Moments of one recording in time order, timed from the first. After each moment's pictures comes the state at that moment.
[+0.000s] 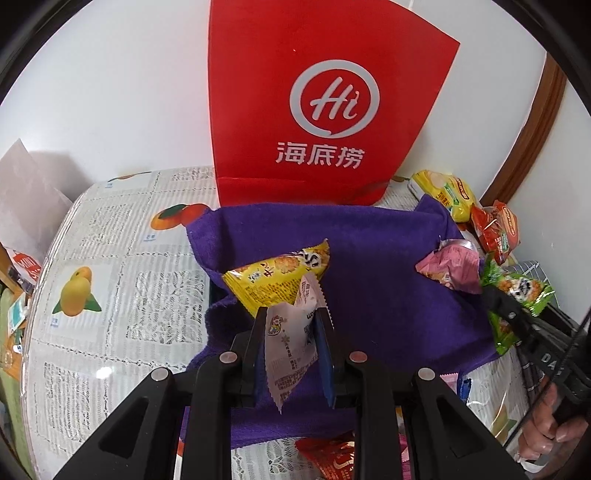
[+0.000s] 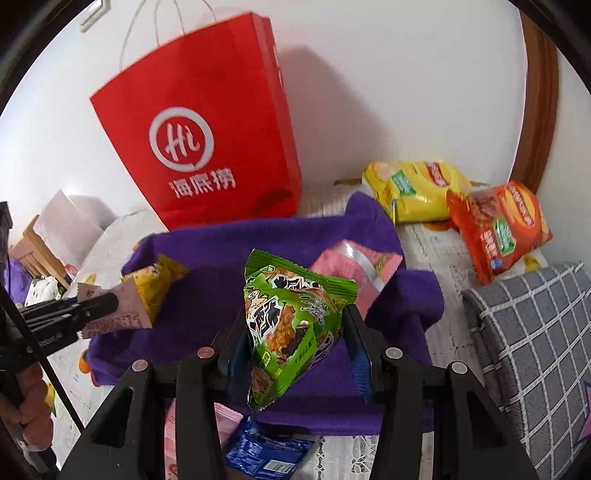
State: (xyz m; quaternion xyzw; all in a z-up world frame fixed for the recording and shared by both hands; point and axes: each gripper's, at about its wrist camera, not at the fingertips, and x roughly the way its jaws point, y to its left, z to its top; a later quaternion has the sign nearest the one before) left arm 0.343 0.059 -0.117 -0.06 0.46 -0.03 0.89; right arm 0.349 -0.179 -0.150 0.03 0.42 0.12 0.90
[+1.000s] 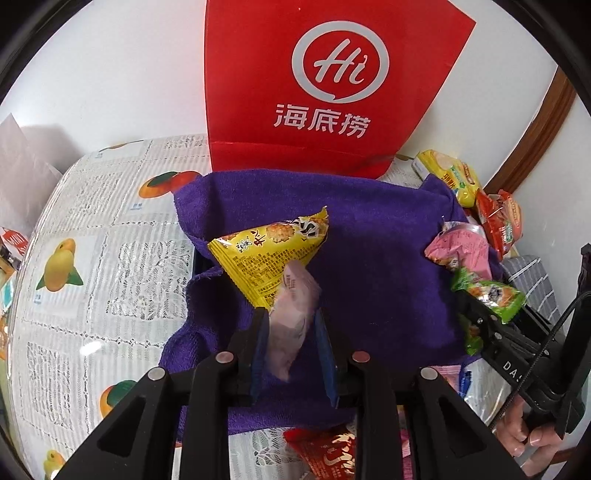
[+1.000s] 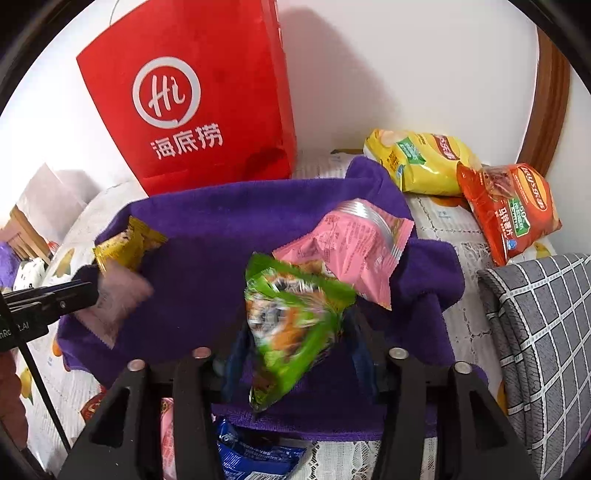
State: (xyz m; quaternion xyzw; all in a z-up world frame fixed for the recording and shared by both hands) left arm 0.348 0.056 -0.138 -0.08 0.50 -0.03 0.86; right arm 0.355 -0.172 -0.183 0.00 0.44 0.11 0.89
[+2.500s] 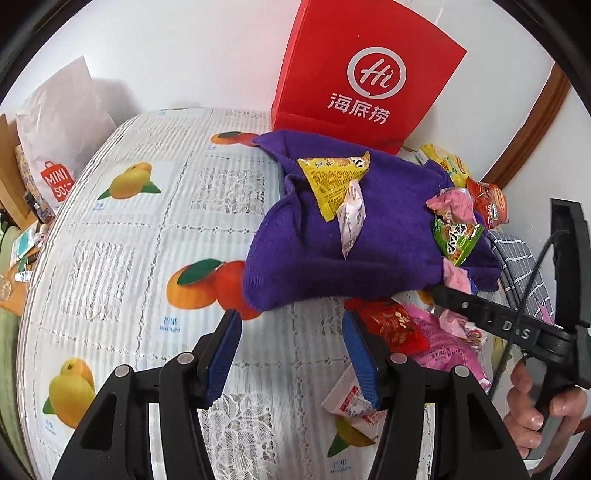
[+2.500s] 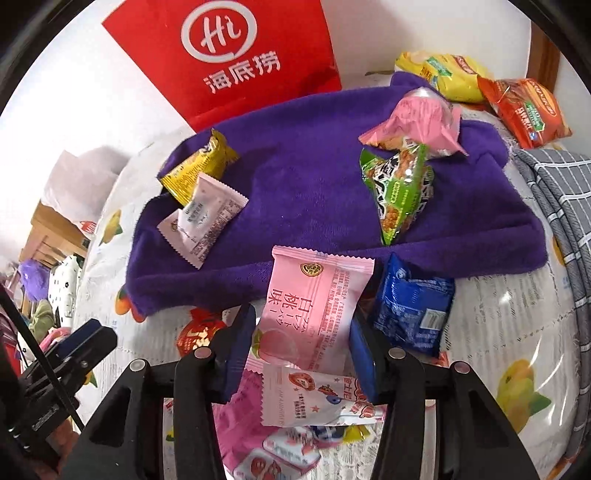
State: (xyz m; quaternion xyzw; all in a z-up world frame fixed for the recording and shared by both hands) left arm 0.231 0.118 -0.139 -0.11 0.49 -0.02 0.87; right arm 0.285 -0.118 -0.186 0.08 0.55 0.12 0.82
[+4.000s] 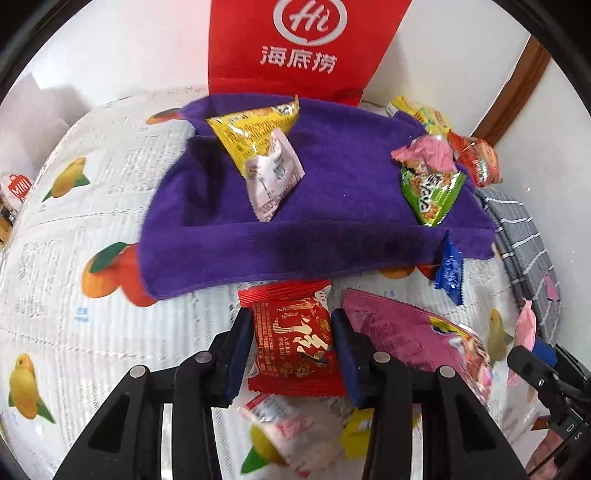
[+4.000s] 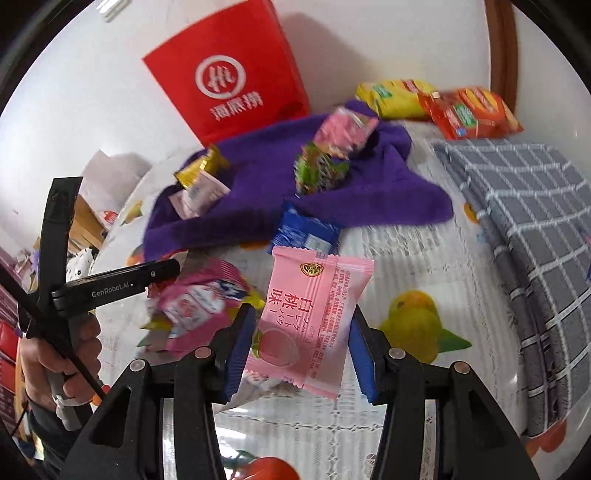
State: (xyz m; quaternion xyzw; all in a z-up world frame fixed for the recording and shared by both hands) left arm 0.245 0.046 -0.159 -0.08 0.52 -0.05 0.85; right arm 0.193 -0.210 -0.160 0.07 0.48 0.15 0.86
